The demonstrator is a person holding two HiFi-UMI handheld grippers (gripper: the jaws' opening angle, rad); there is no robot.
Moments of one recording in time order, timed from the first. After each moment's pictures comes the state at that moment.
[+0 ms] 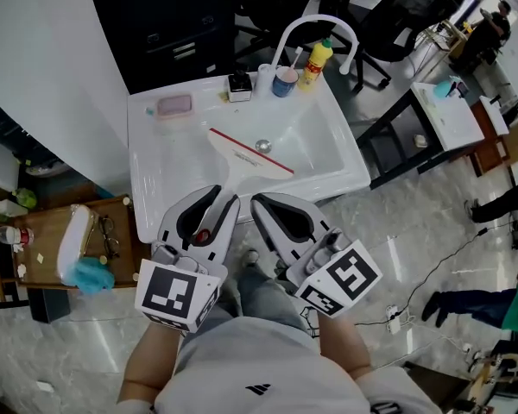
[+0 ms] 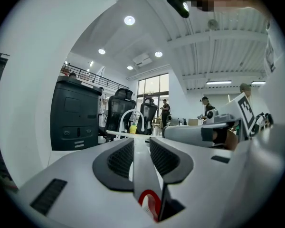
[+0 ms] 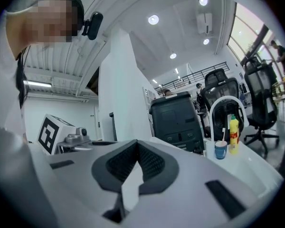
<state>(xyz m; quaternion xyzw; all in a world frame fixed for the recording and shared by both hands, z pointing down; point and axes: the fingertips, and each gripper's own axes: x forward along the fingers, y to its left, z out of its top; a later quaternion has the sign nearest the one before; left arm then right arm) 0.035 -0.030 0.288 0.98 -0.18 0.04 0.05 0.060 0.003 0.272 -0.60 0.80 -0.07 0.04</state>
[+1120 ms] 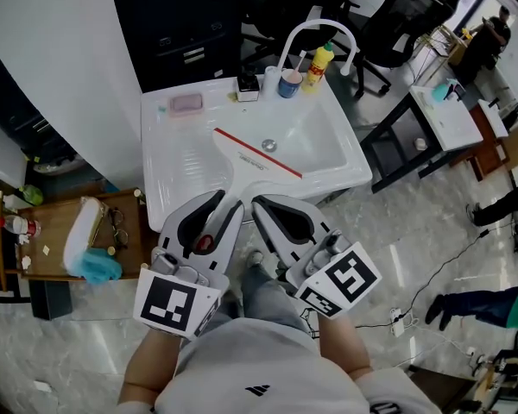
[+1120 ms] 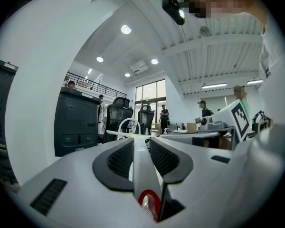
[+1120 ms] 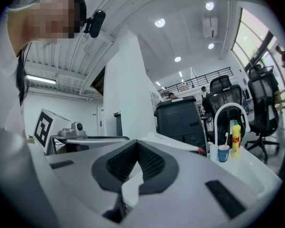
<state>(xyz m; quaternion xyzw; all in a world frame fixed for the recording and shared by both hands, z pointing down) -0.008 0.008 0.261 0.98 -0.17 0.01 0.03 0.019 0.030 0.260 -0.60 0.80 -0.04 0.03</state>
